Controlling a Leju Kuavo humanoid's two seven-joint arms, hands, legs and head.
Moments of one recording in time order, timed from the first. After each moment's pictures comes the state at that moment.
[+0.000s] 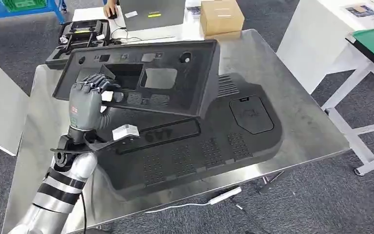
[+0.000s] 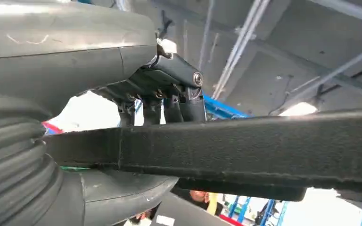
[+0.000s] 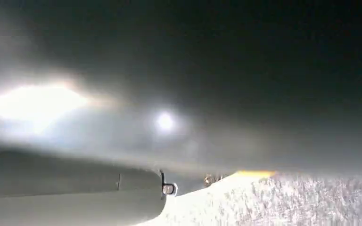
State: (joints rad) left arm -0.42 0.08 -0.33 -1.27 -1.06 0.55 -0.36; right arm -0.03 0.02 0.52 -0.15 -0.65 -0.27 -0.15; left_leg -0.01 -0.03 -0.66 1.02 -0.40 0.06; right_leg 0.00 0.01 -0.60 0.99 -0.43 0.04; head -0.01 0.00
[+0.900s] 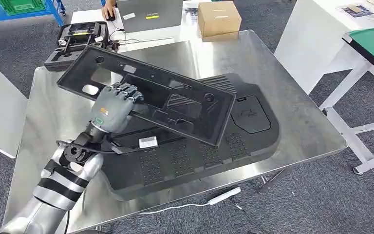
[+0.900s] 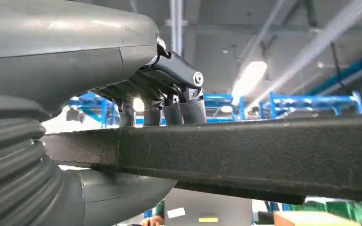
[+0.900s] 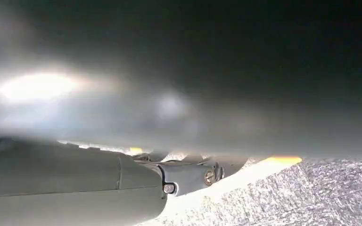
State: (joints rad) left arm -0.50 0.13 -0.50 -1.22 -1.38 0.33 -0.24; right arm -0.03 0.01 0.53 -0.14 -0.67 -0.26 -0.18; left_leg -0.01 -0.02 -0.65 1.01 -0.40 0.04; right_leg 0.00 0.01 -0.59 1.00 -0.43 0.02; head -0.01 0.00
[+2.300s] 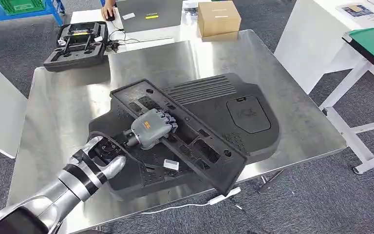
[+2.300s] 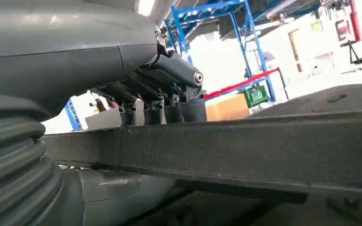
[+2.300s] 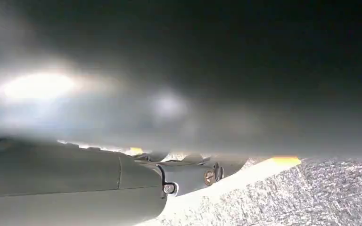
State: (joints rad) left arm -0.67 0.11 -0.85 -0.93 -1.19 0.10 -0.33; right arm -0.04 0.01 0.56 -0.14 -0.68 -0.25 -0.17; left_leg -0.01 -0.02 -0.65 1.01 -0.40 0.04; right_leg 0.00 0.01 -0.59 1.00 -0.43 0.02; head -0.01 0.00
